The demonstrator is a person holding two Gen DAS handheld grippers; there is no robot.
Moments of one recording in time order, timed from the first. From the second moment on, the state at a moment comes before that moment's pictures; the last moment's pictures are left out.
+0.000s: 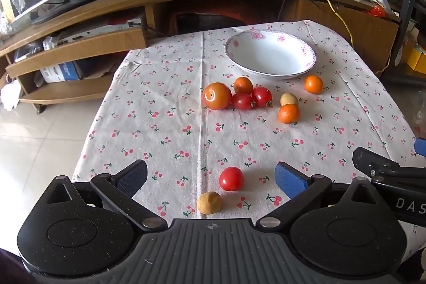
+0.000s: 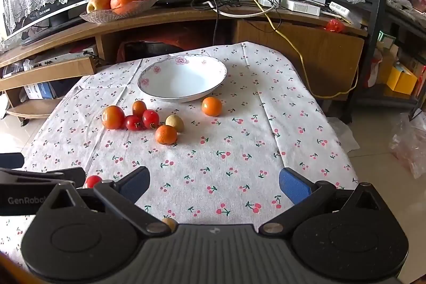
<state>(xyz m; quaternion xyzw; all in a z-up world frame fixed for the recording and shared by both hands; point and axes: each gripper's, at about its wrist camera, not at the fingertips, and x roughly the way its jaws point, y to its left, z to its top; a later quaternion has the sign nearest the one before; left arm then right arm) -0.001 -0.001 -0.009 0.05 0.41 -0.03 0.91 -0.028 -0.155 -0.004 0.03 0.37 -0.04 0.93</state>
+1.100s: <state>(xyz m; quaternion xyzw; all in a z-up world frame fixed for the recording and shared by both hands) -0.002 -0.002 -0.005 0.05 0.41 -0.02 0.91 -0.029 -0.156 -0.002 0.04 0.37 -0.03 0.93</state>
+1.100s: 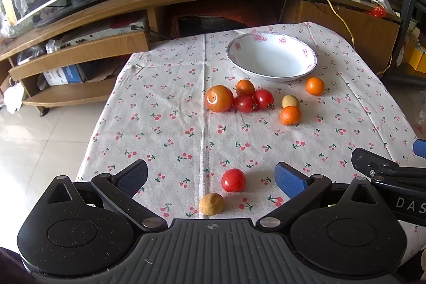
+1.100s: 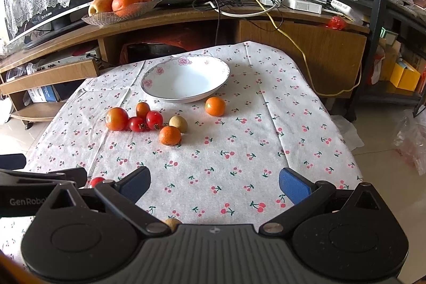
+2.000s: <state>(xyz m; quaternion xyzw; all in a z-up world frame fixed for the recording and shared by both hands) -0.013 0.017 -0.025 0.07 0.43 -0.02 0.90 -0.030 -0.137 -0.023 0.03 0.41 0.02 0.91</state>
